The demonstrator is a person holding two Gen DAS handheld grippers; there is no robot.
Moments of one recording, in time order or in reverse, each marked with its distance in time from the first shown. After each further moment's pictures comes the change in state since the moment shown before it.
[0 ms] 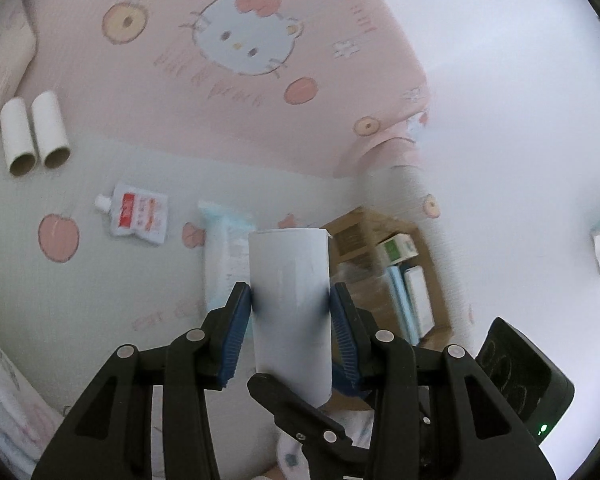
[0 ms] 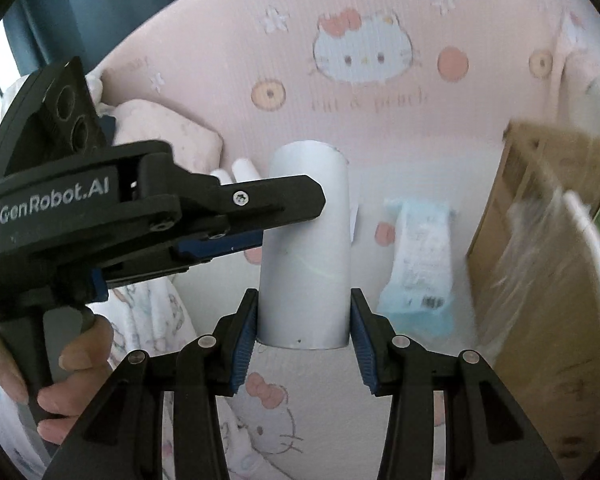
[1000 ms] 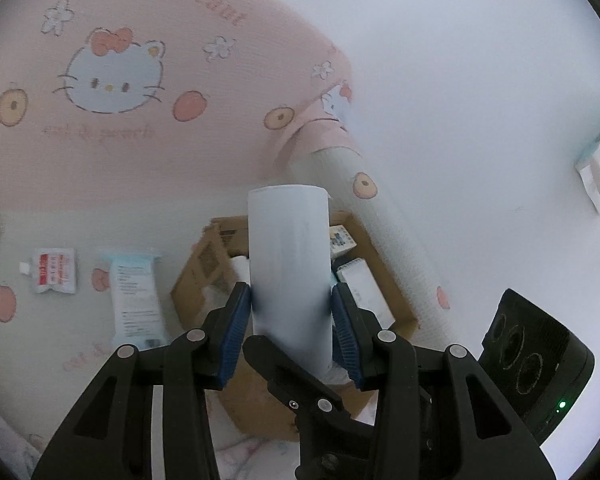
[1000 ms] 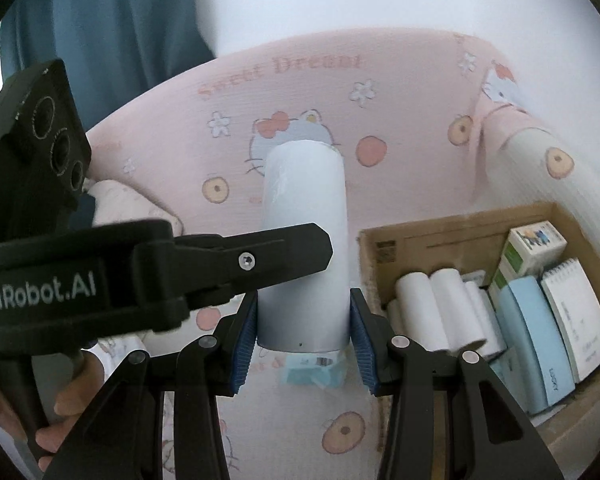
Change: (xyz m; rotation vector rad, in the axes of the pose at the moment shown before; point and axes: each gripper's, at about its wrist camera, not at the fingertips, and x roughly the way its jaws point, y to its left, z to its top) left arm 0.045 -0.138 -0.012 0.225 0.004 -0.030; right arm -0.108 -0.071 0.026 0.051 -0.229 -0.104
